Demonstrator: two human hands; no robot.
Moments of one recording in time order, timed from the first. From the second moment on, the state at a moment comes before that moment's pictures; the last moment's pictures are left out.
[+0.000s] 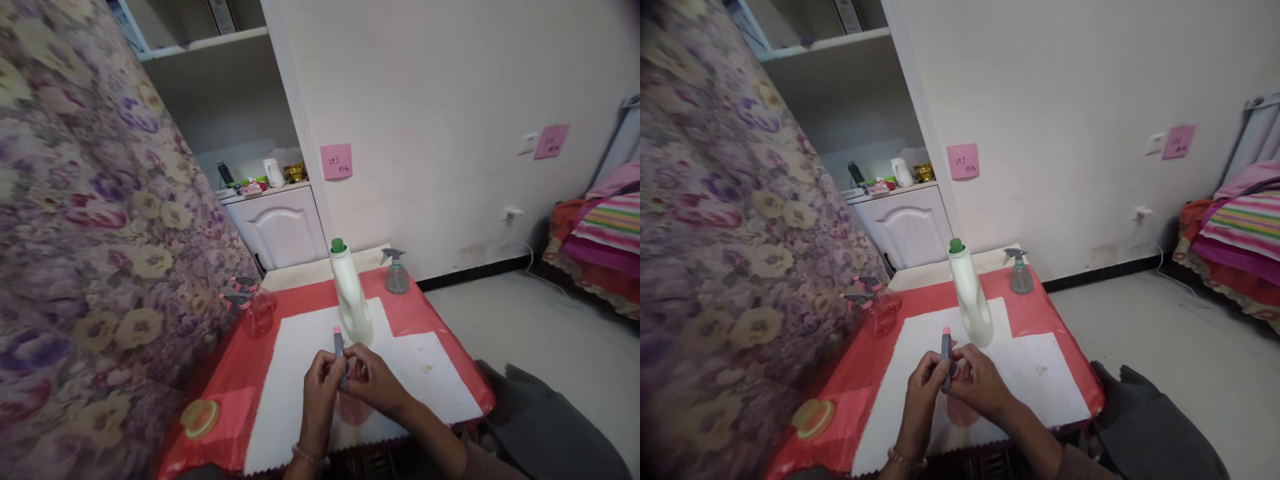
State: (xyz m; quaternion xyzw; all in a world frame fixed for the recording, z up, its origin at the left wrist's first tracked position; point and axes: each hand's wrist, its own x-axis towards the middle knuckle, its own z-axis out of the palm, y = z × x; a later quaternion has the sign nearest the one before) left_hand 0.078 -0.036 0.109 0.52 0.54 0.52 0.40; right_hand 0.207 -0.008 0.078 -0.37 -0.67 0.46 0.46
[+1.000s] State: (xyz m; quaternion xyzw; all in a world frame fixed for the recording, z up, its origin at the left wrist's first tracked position) left_hand 0.076 -0.037 0.102 0.55 0.53 0.52 0.38; right_hand 0.210 -0.008 0.069 -0.45 -0.70 0.37 0.42
